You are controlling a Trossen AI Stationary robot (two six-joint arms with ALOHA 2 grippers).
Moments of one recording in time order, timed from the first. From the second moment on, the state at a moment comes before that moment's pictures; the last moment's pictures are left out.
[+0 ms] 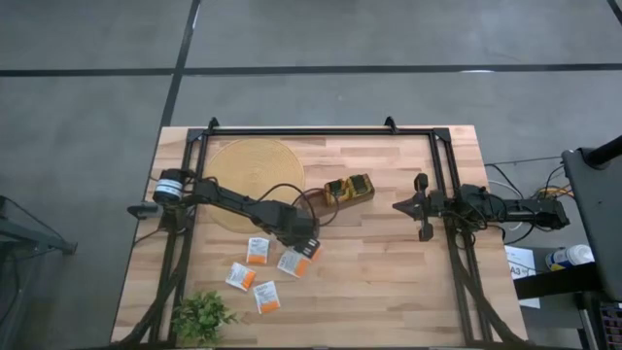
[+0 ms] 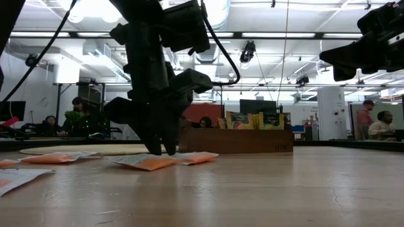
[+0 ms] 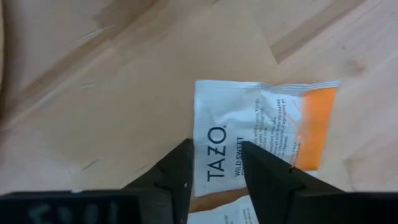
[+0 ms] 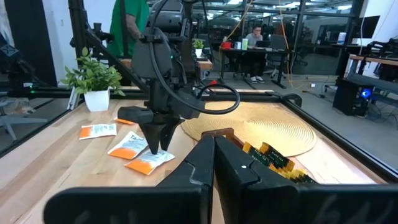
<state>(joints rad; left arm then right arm) -0.13 1.89 1.21 -0.57 0.05 -1.13 0.00 0.02 0.01 0.01 0.03 0.00</state>
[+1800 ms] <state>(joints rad) -0.12 1.83 1.30 -0.55 0.09 -1.05 0.00 0.02 0.01 0.01 0.03 0.00</state>
